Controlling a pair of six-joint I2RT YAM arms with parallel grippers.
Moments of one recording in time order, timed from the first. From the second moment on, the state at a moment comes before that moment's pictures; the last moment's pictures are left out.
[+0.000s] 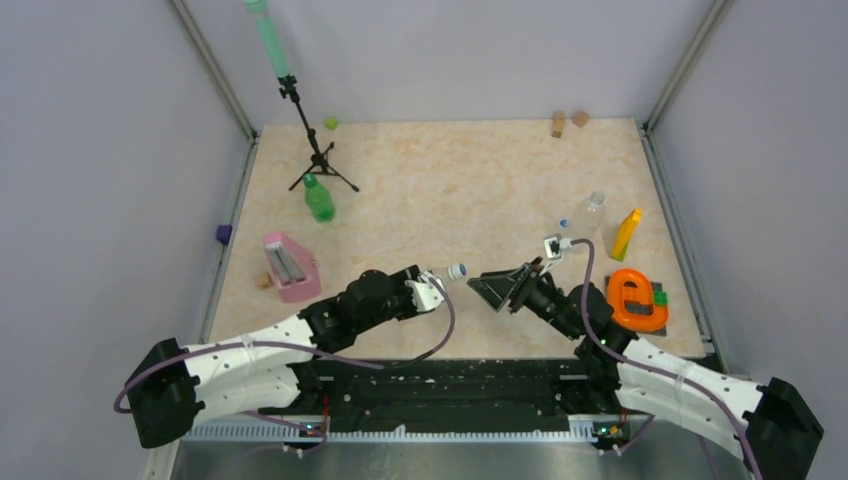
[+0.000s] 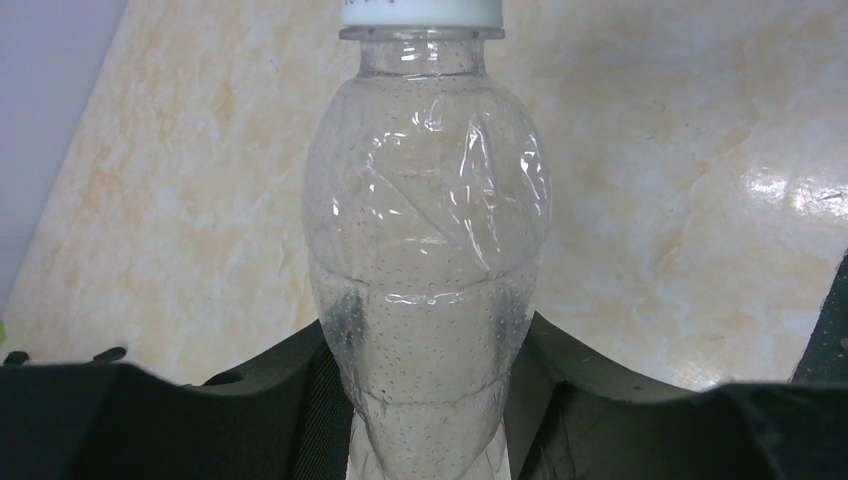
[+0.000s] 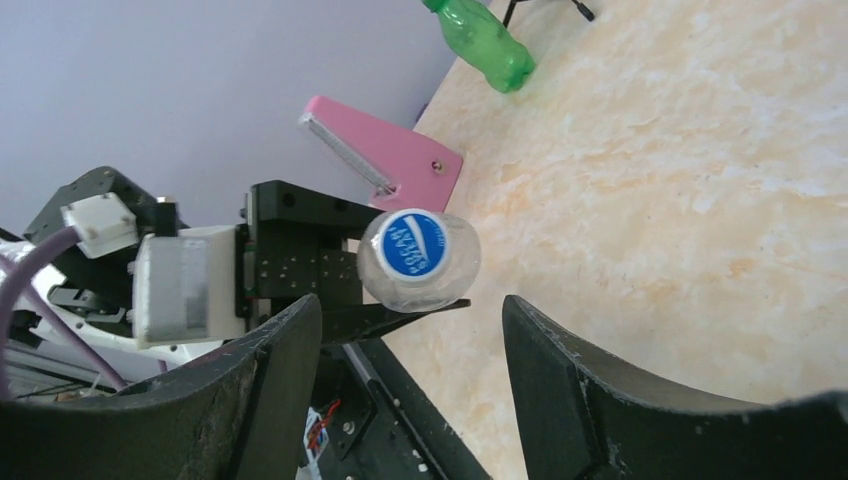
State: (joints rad) left arm -0.98 0.98 0.46 0.09 -0.07 0.46; right arm 0.86 0.66 0.20 0.53 -0.01 0.81
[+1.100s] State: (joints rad) left arm -1.01 0.95 0.45 0.10 -0.06 0.49; right arm 0.86 0.92 0.19 0.77 -0.13 0.89
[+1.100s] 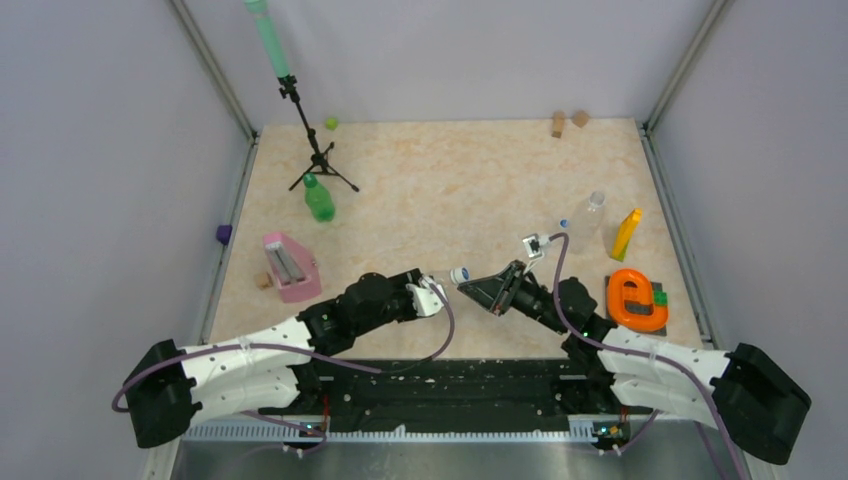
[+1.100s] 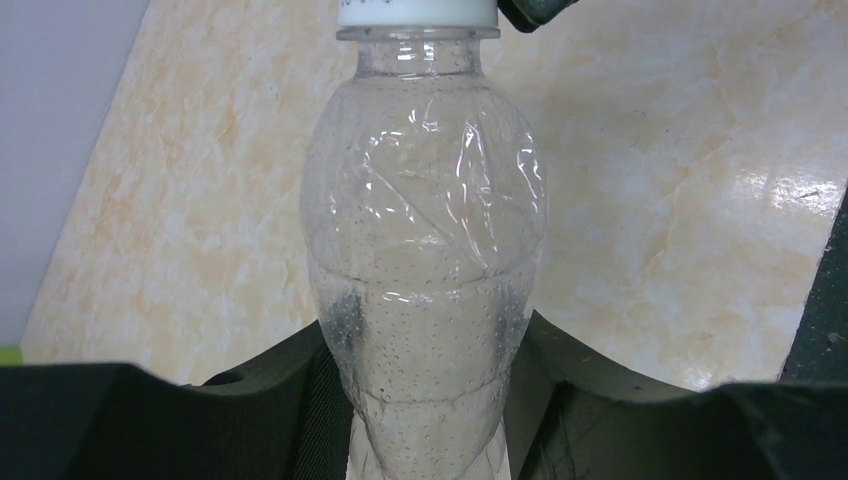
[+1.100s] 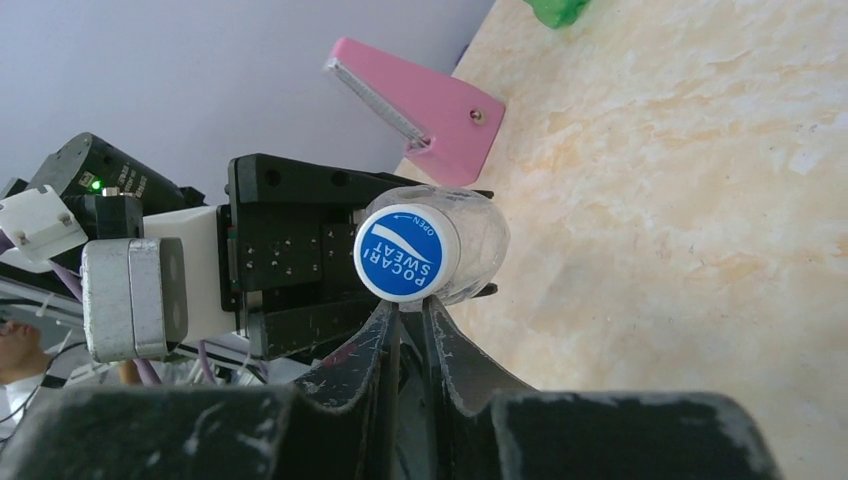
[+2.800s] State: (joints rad) left arm -0.89 0.99 0.52 -0.02 0.21 0.37; right arm 0.86 0.70 0.17 0.66 -0.07 0.82
